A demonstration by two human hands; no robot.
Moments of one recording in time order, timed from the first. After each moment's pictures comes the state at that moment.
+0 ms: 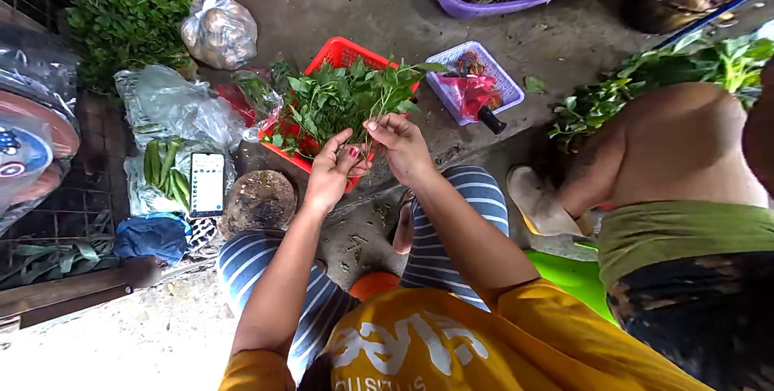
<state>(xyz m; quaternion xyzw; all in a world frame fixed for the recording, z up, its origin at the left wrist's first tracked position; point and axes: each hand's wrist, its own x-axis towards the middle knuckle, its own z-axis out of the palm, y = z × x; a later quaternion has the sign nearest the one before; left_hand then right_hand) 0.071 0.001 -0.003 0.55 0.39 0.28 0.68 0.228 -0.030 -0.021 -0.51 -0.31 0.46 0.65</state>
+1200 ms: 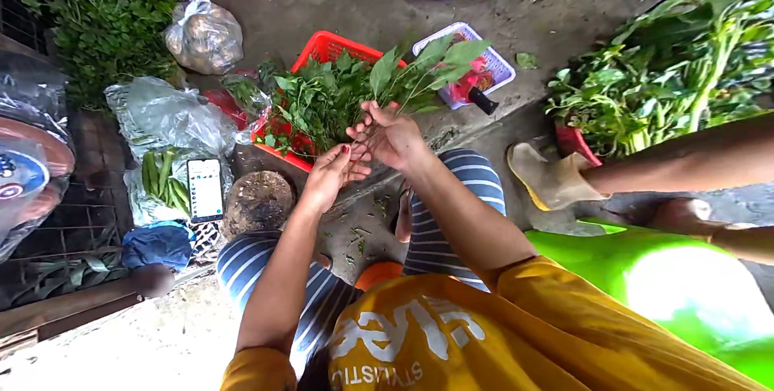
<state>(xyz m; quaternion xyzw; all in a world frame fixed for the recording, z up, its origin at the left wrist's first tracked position) 0.073 -0.004 -0.017 0.52 0.36 0.20 0.75 0.235 -0.028 -0.018 -0.38 -0.07 0.59 0.71</state>
